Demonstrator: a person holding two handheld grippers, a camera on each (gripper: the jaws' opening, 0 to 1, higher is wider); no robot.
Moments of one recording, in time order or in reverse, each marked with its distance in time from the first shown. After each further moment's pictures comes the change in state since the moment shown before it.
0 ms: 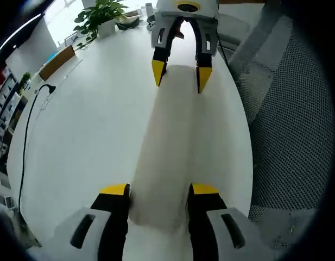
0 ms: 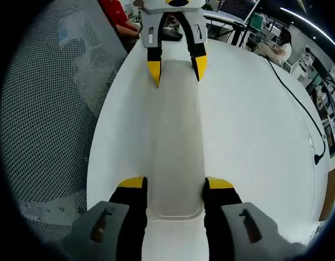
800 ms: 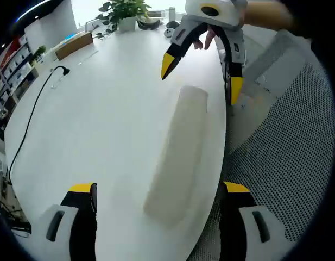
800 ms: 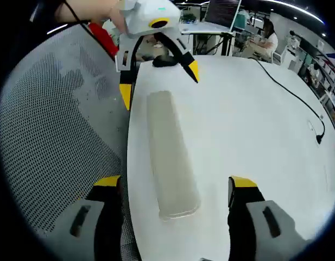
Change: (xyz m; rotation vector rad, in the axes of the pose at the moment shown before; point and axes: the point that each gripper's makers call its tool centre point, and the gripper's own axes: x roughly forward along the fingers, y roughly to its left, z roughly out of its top) left arm -0.081 0.000 0.019 -0.316 -0.195 0.106; right arm -0.083 0.005 0.044 0.326 -0.290 -0.063
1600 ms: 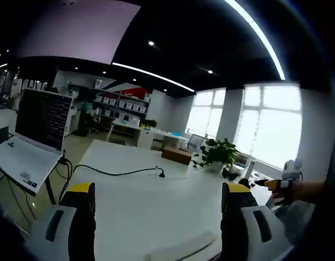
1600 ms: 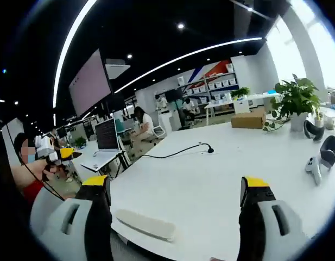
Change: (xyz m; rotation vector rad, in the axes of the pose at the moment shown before) left arm -0.224 0.018 0.050 -0.564 -0.876 0.560; right arm -0.197 0.015 0.022 0.559 -0.665 -0.665
